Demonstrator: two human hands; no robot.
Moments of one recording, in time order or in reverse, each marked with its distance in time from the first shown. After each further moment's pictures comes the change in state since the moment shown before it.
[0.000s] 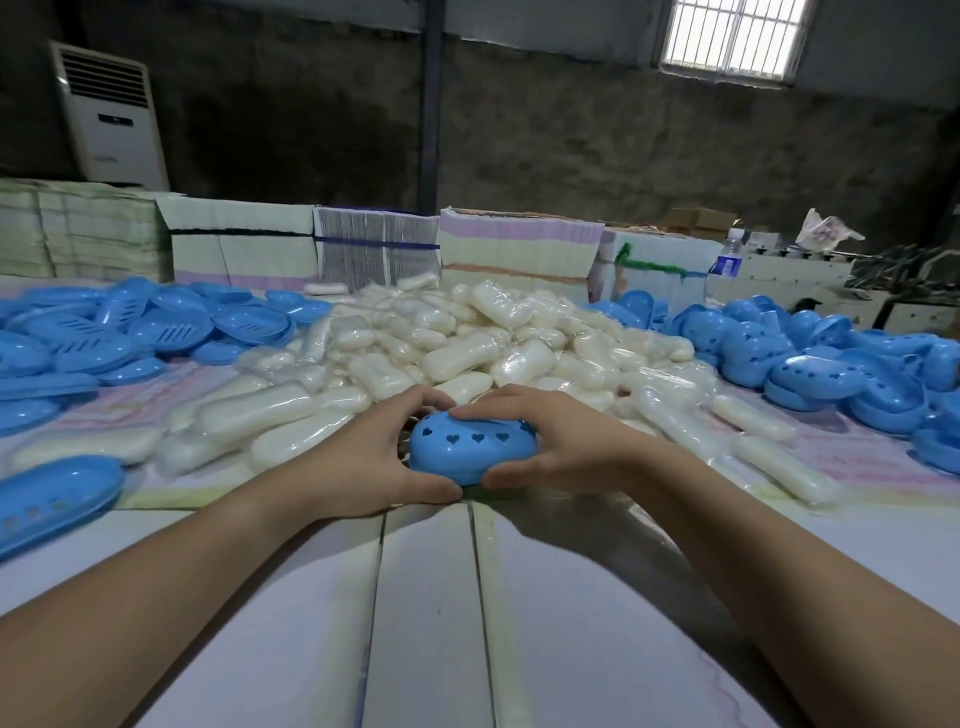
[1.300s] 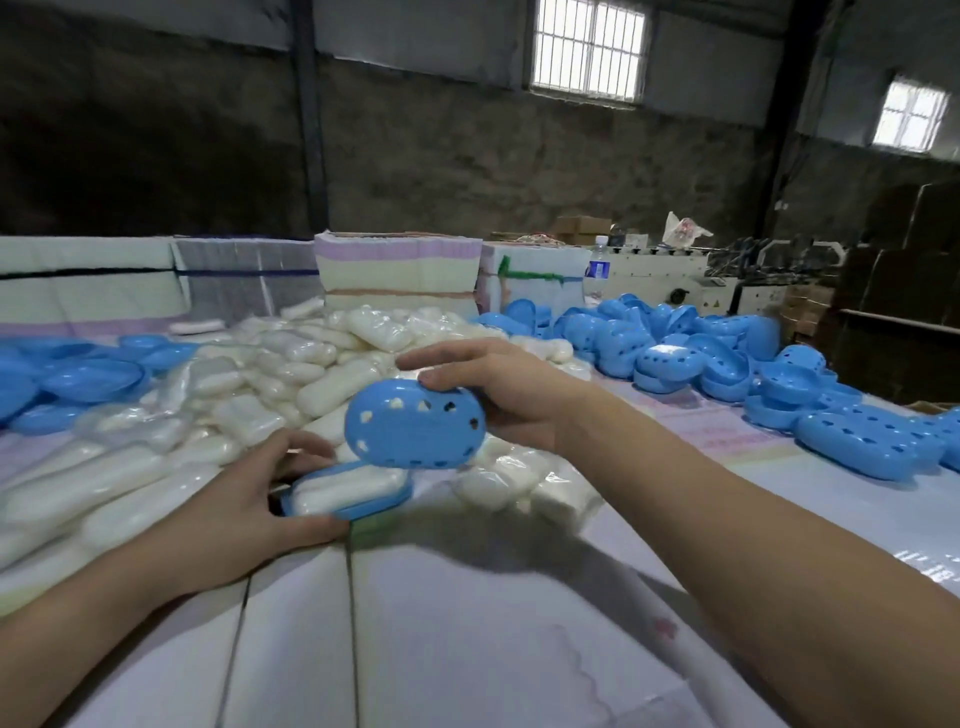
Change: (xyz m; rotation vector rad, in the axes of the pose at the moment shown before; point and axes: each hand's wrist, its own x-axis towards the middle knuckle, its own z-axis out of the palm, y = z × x) left_hand 0.009 -0.009 0.015 0.030 0.077 -0.001; right_hand -0.025 0.010 -0.055 0.991 0.219 0.249
